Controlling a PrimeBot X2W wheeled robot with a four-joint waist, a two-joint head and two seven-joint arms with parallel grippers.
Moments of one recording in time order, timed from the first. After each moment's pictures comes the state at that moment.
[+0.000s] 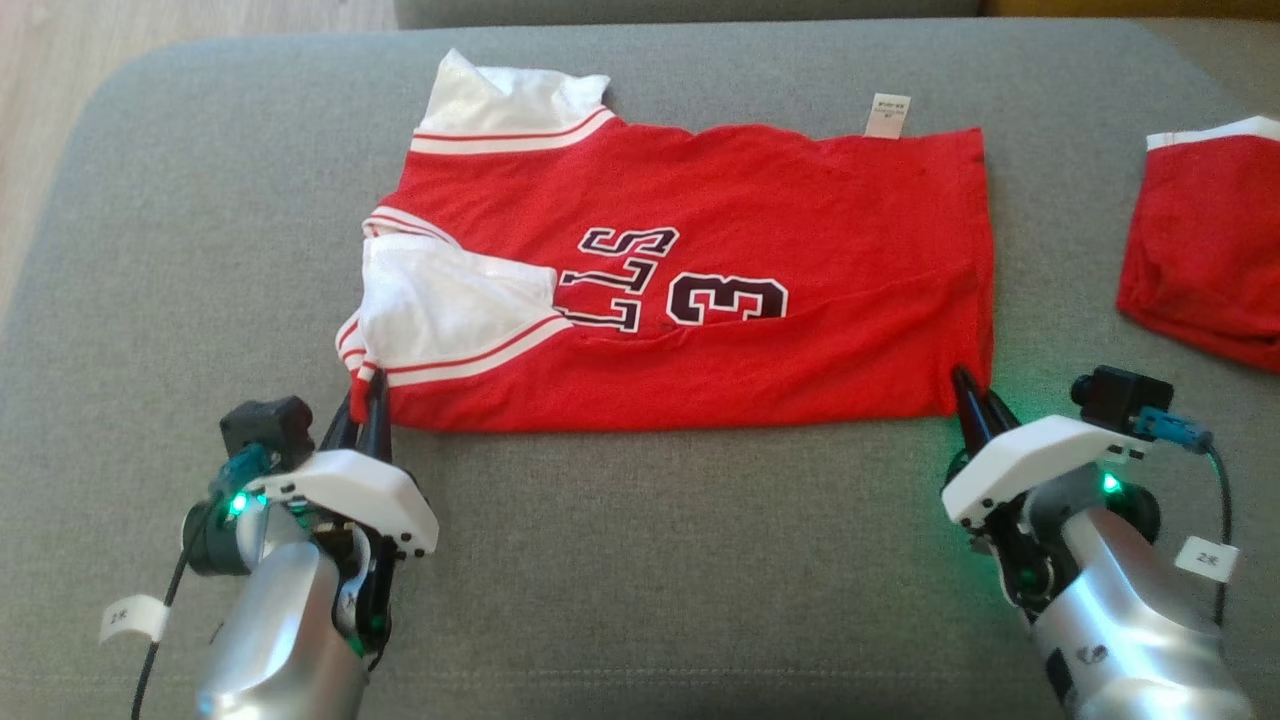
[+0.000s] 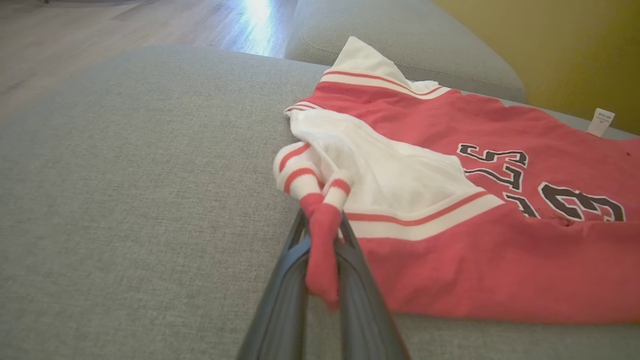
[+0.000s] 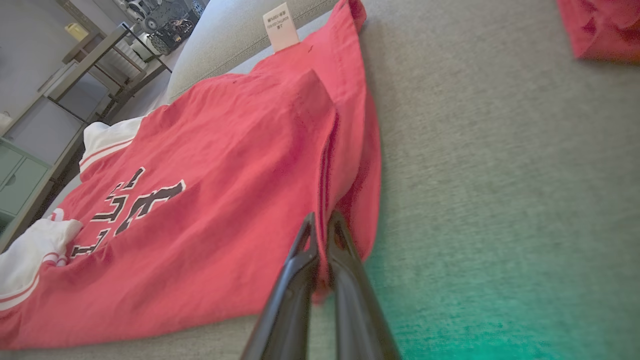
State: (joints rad) left arm -0.38 0.09 -0.25 0.72 -0.37 0.04 -0.25; right arm -0.45 -0.13 0.24 0.85 0.66 0.13 -0.06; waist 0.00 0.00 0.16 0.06
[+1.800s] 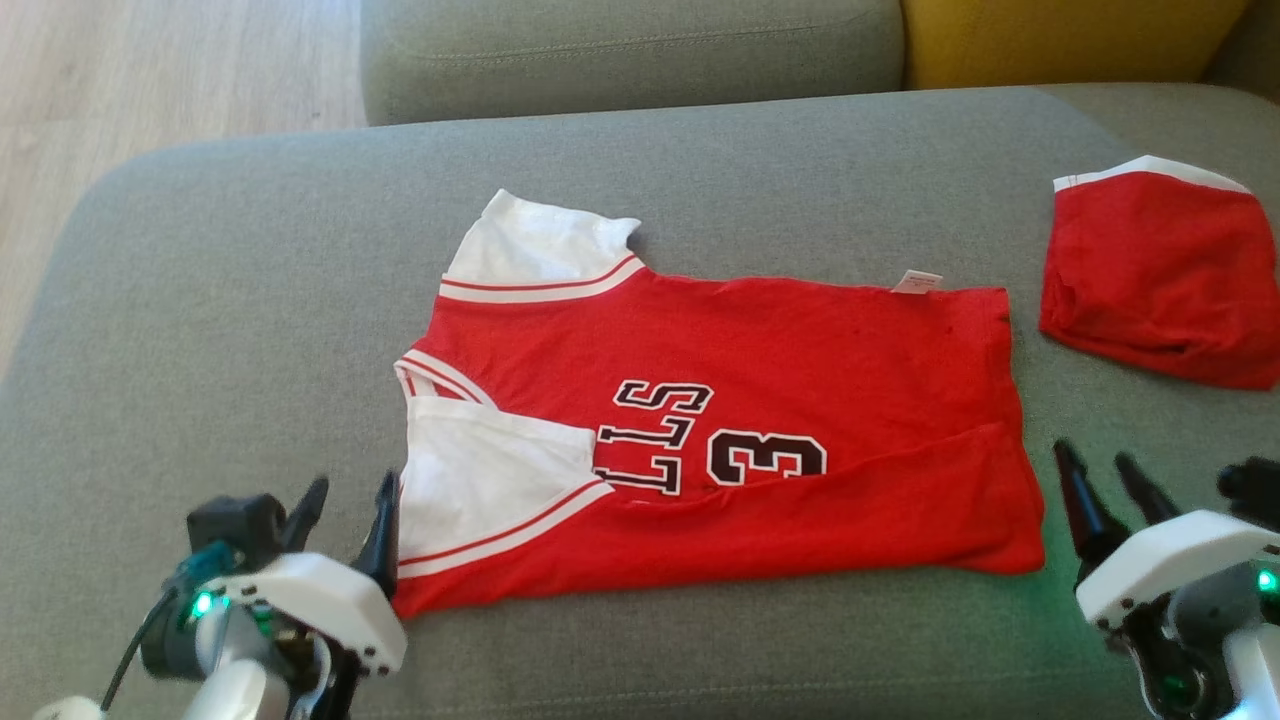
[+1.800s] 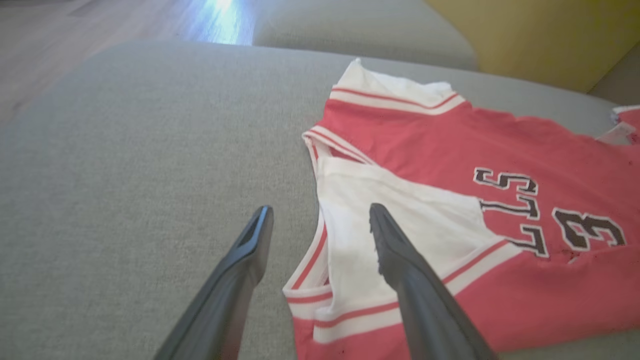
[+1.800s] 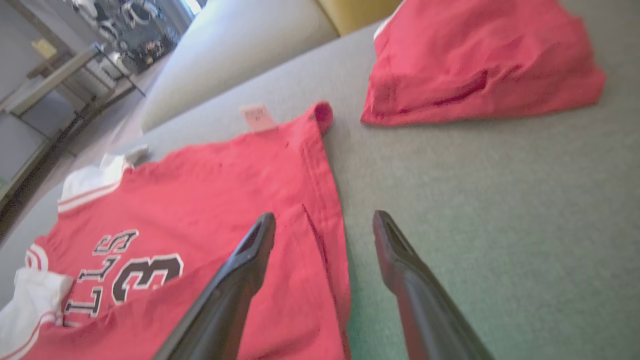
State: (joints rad) left arm -0.05 0.22 -0.27 0.27 -0.42 0.09 0.00; right arm -0.05 -0.20 -0.04 0.30 0.54 0.13 0.23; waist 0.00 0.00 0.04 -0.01
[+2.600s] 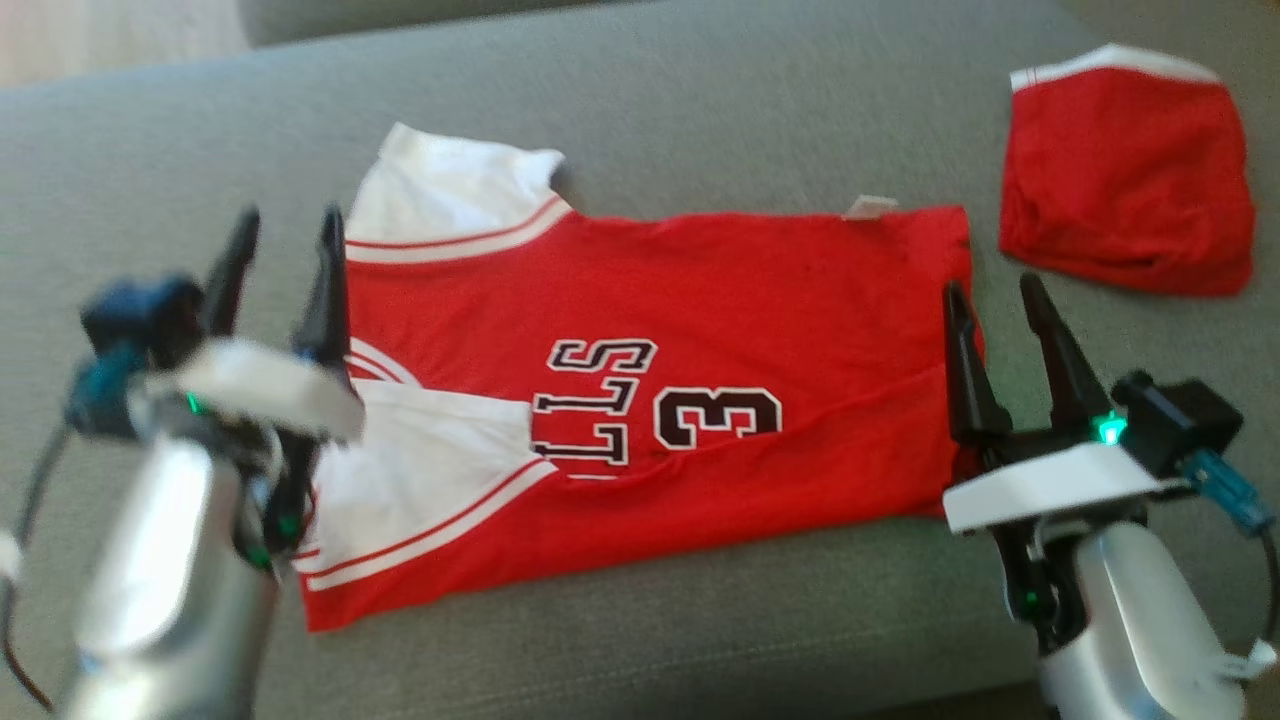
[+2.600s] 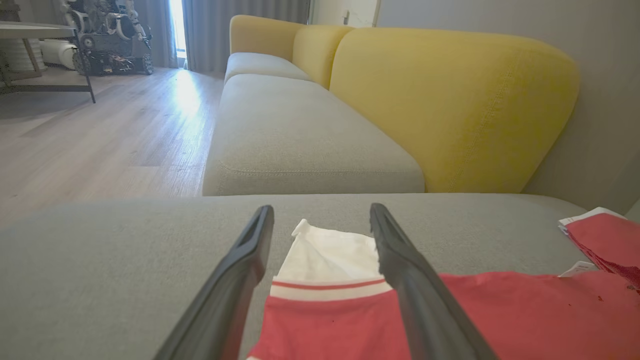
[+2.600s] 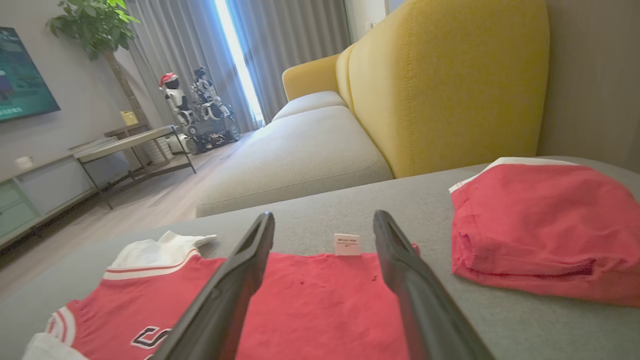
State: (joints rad) left arm -0.38 0.22 -0.23 0.31 -0.40 0.03 -0.16; right arm -0.19 -0.07 0.12 0.19 0.30 0.13 -0.17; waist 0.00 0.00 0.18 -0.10
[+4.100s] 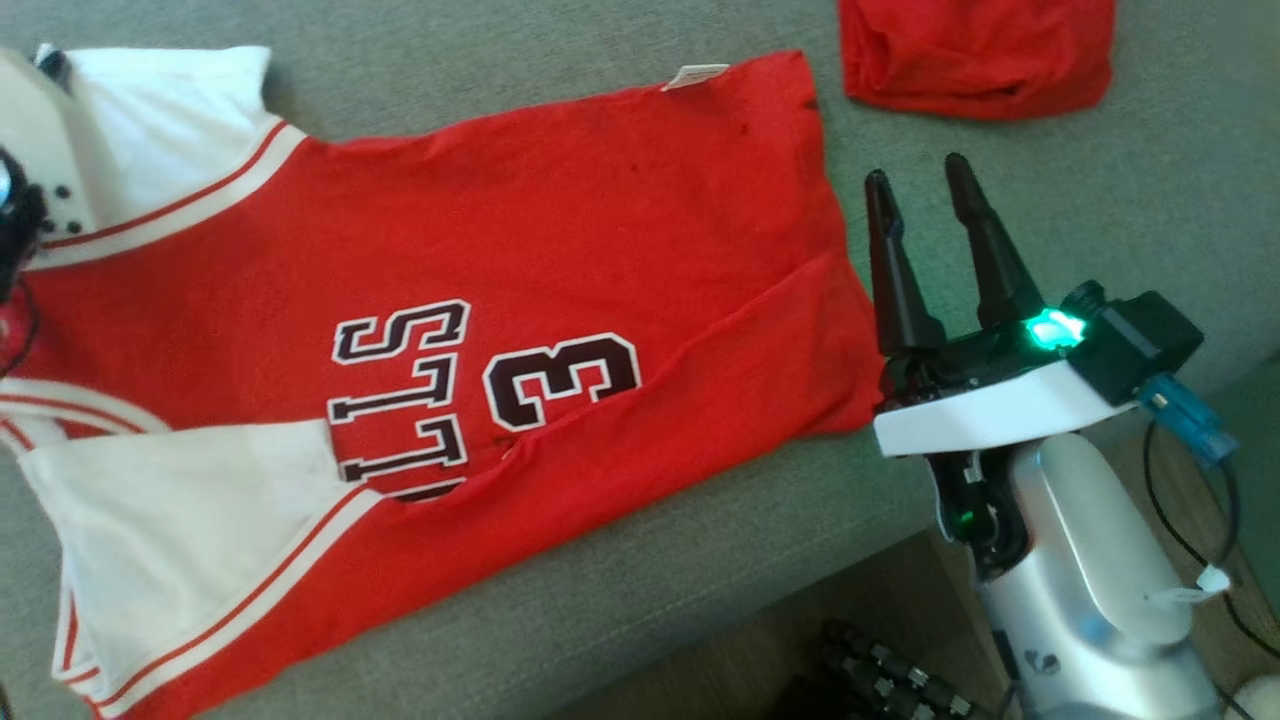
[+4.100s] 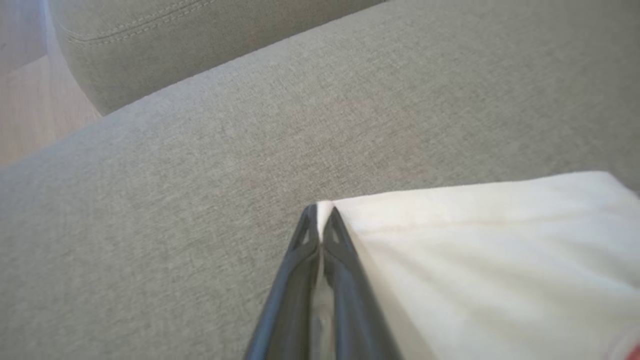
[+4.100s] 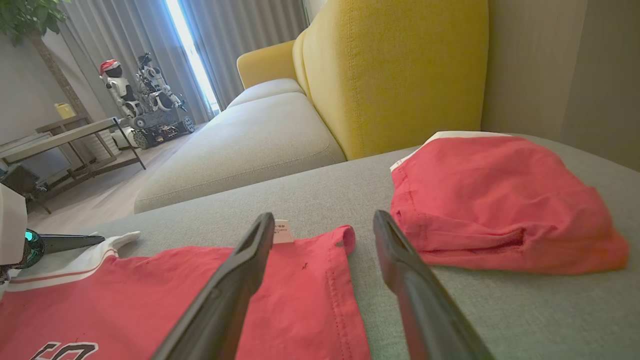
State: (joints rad) left arm -1.01 0.47 -0.38 0.89 -0.37 -0.12 0.29; right arm -0.36 -0.05 0.27 0.20 0.37 0.13 -0.25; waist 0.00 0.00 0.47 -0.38
